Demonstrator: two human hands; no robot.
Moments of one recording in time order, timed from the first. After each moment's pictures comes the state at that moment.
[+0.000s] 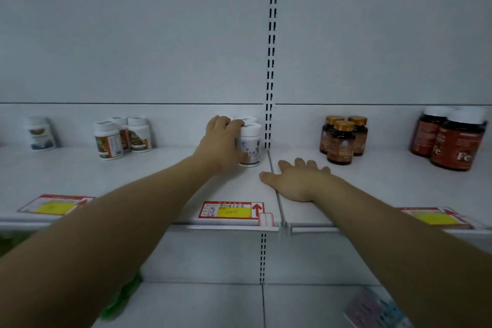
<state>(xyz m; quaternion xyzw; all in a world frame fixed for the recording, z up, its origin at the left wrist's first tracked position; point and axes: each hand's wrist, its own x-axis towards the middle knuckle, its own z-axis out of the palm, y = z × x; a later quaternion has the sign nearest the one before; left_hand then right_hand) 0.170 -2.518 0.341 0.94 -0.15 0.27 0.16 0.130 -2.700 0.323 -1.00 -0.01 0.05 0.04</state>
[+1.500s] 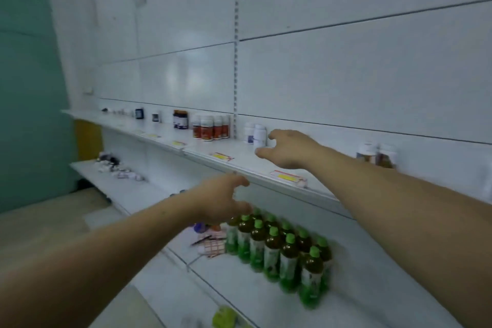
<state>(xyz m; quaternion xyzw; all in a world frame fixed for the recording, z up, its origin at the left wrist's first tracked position) -0.177 -2.115 0.346 0.97 0.14 0.10 0.16 -0.017 -2.218 0.406 -0.89 -0.42 -0.10 0.14</state>
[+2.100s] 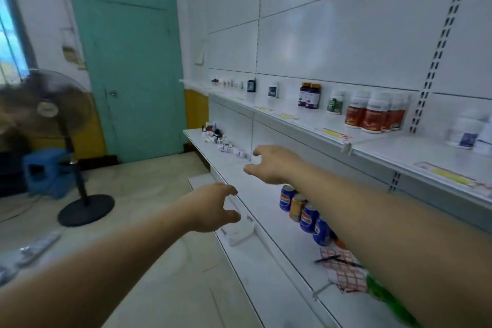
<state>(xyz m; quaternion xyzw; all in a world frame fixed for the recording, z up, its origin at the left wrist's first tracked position) -0.286 -1.727 0.257 0.92 0.37 0.05 0.12 -0.108 -1.755 0.300 -0.79 -0.61 -0.01 0.10</state>
